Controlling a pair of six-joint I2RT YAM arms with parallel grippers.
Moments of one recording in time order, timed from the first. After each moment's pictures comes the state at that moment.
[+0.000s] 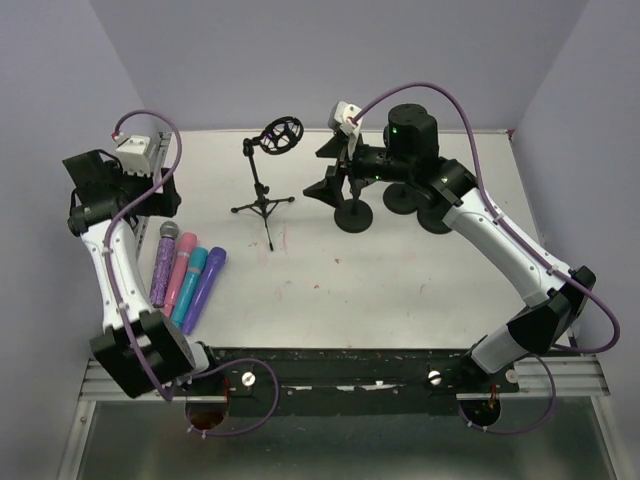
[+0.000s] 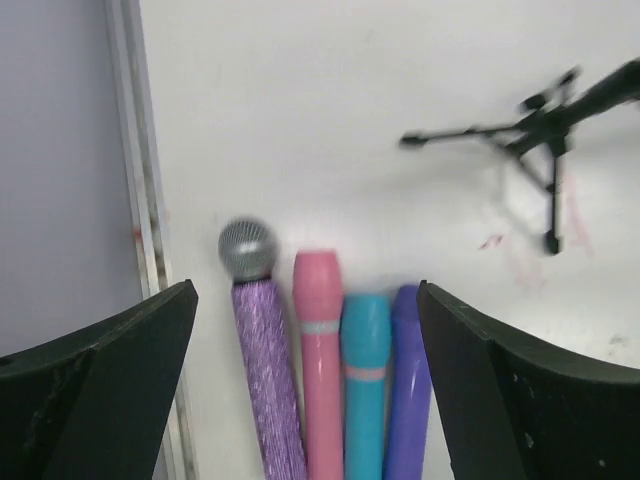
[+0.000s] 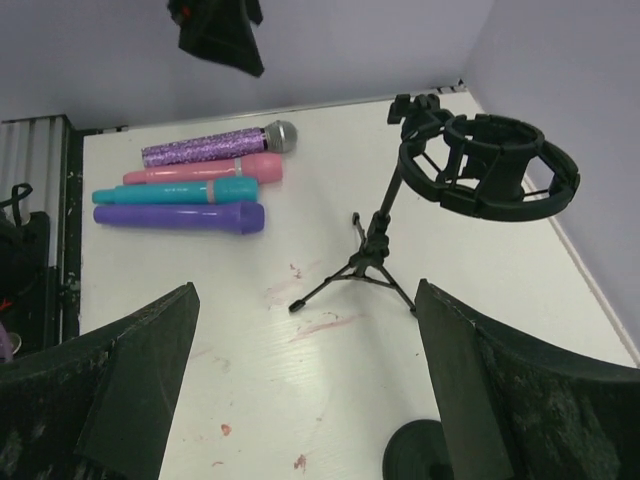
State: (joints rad) left arm 0.49 1.40 1.30 -0.72 0.46 0.38; right arm 0.69 1.56 1.69 -0.32 -0.59 -0.26
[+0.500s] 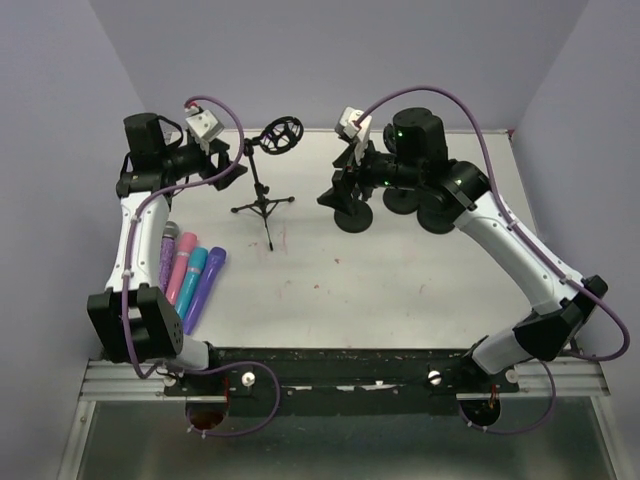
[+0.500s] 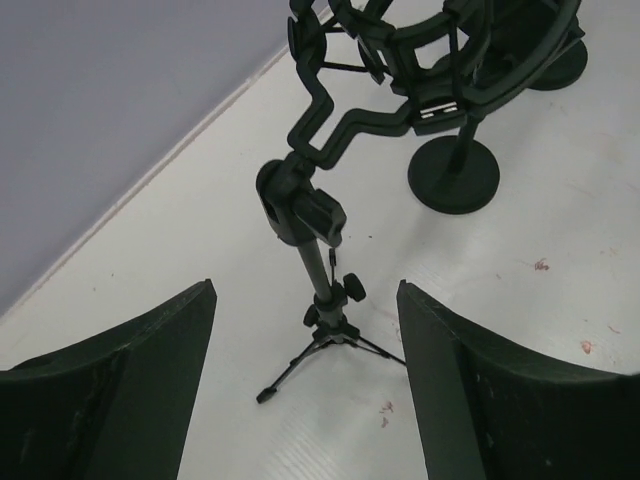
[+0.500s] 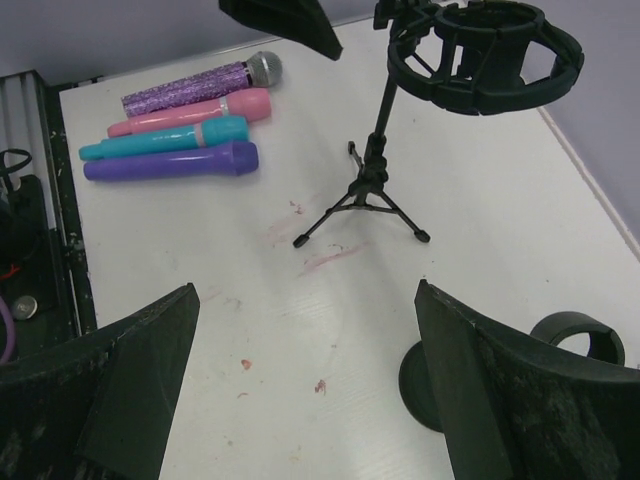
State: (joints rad) left arm 0.16 1.40 1.34 -0.36 1.00 0.47; right arm 0.69 1.53 1.71 -0.54 -0.49 -0.26
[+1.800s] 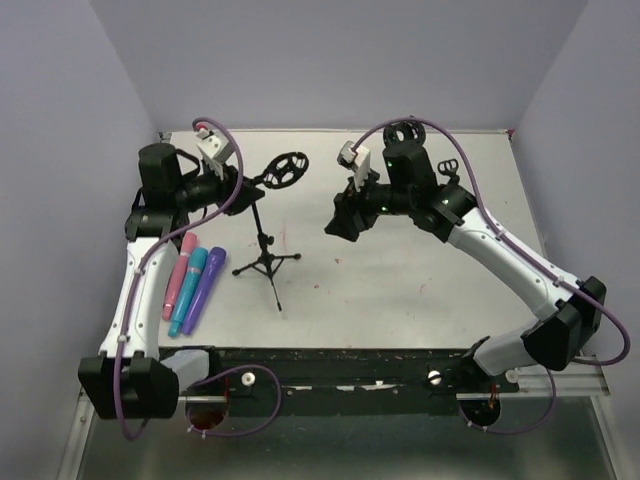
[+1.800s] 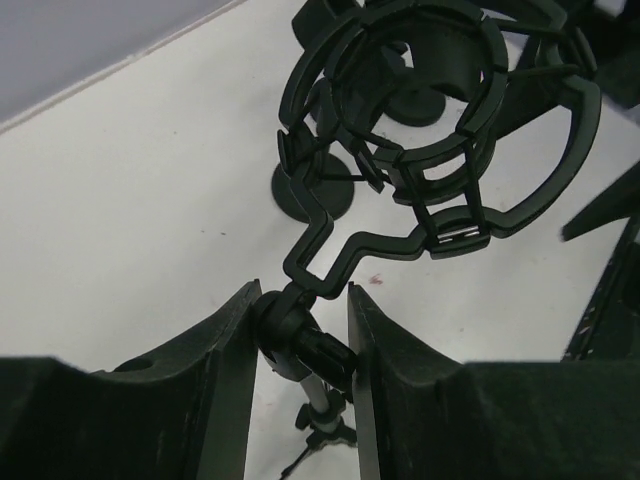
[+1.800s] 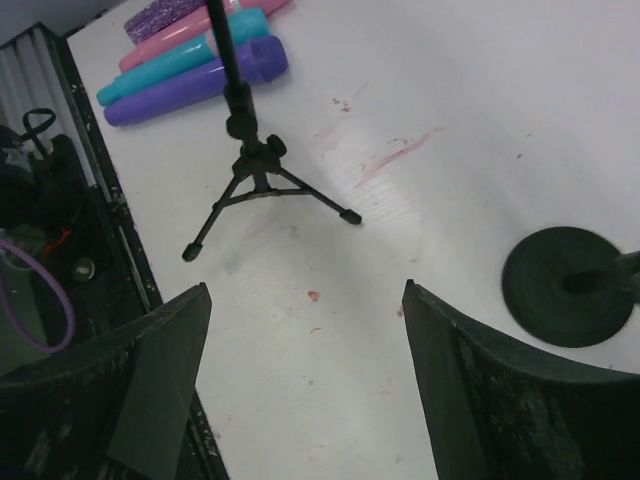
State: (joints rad) left arm 0.01 1.21 1.21 -0.38 0.92 0.18; right arm 0.69 1.43 1.43 -0.52 -0.44 -0.12
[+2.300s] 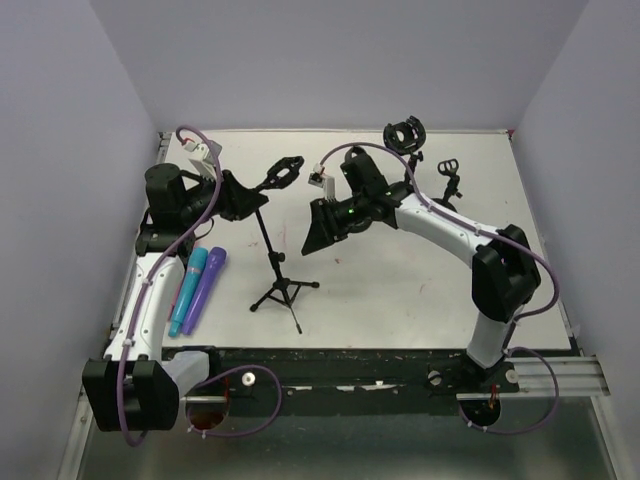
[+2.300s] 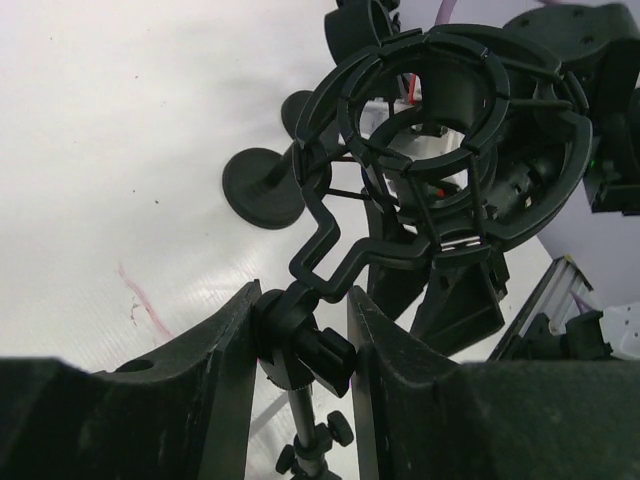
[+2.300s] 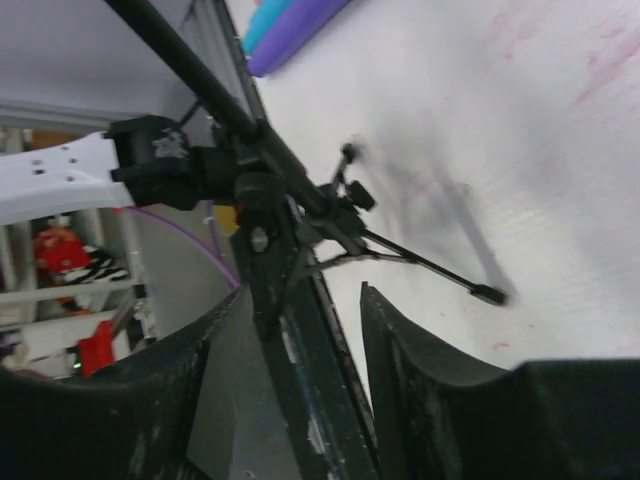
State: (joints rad) left arm 0.01 1.09 0.95 -0.11 0.85 -0.35; right arm 0.67 1.80 1.45 -0.45 -0.81 0.26
